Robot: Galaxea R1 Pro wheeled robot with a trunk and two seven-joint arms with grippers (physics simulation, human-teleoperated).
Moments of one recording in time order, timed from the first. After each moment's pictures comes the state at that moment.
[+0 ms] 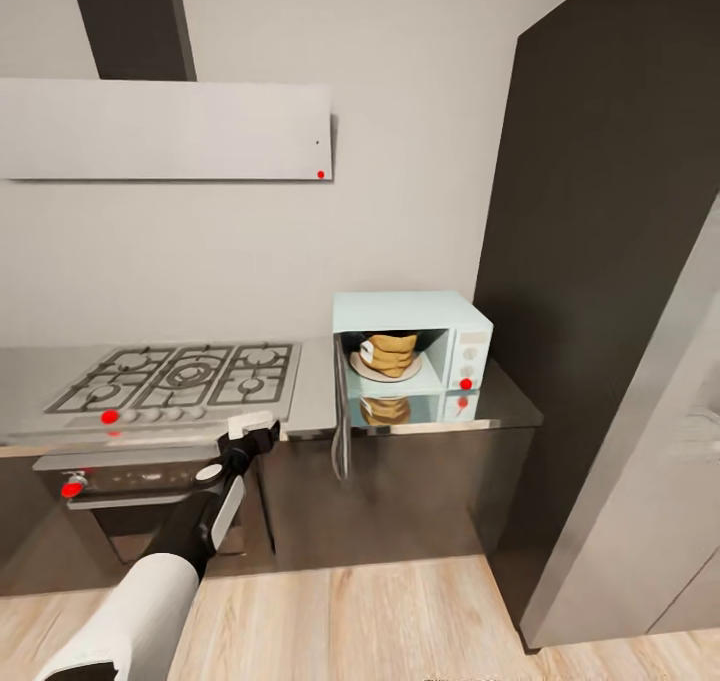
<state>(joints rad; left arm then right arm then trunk) -0.71 -0.07 0.15 -0.71 0.00 0.05 0.00 0.17 -0.24 0.44 -1.02 -0.26 -0.36 -0.09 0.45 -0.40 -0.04</state>
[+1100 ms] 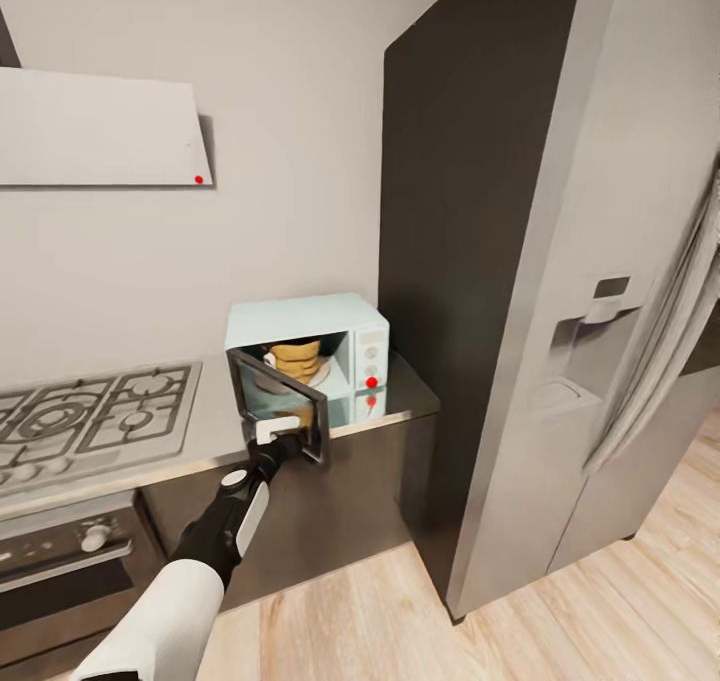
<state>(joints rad) -0.70 -0.15 0.14 -0.70 0.00 0.05 -0.06 0.15 -0.13 0.53 -0.89 -0.25 -0.36 -0.09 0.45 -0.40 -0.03</state>
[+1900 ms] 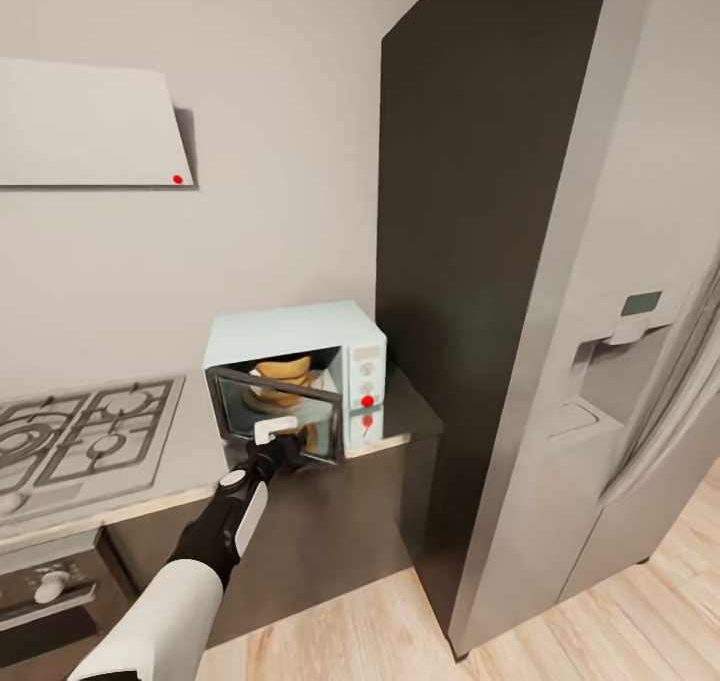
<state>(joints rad) -0.70 -0.15 0.14 -0.70 0.01 0.05 -0.06 0.15 -0.13 0.53 -0.89 -0.23 -0.36 -0.09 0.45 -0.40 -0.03</state>
